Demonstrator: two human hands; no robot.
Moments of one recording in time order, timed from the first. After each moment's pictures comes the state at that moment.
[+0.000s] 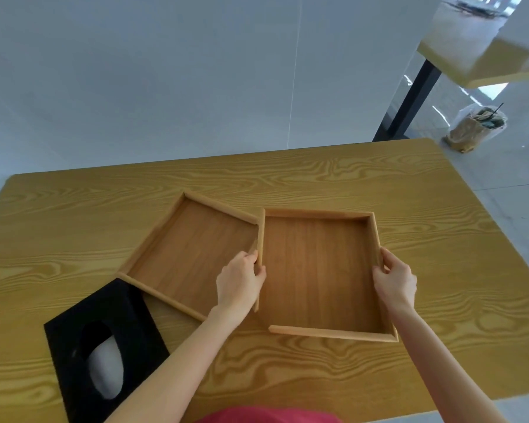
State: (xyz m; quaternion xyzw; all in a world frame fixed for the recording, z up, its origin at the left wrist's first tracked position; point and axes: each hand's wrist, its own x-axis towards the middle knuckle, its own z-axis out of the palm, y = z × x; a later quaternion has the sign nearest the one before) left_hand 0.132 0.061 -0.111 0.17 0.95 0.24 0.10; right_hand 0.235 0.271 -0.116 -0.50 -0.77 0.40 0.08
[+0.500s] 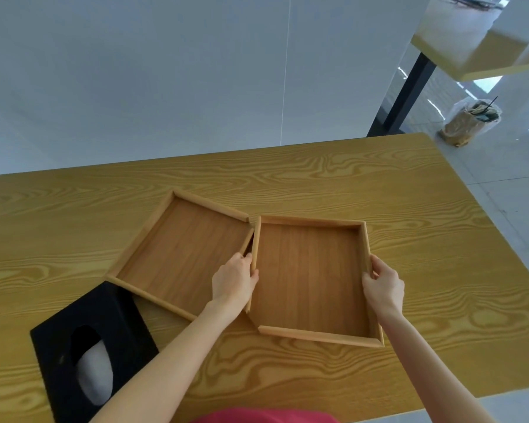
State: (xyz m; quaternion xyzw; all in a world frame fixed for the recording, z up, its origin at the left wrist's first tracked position) left_hand 0.126 0.068 -0.127 0.21 0.95 0.17 0.14; right_hand 0.242 0.269 -0.133 -0.51 -0.76 0.41 0.06
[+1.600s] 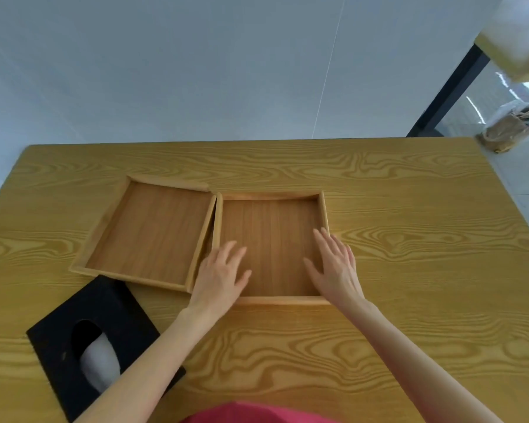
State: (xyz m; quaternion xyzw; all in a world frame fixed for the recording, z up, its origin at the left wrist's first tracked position) left_hand 0.109 0.004 -0.136 0.23 0.95 0.15 0.12; right_hand 0.173 0.210 -0.145 -0.16 -0.95 0.28 0.00
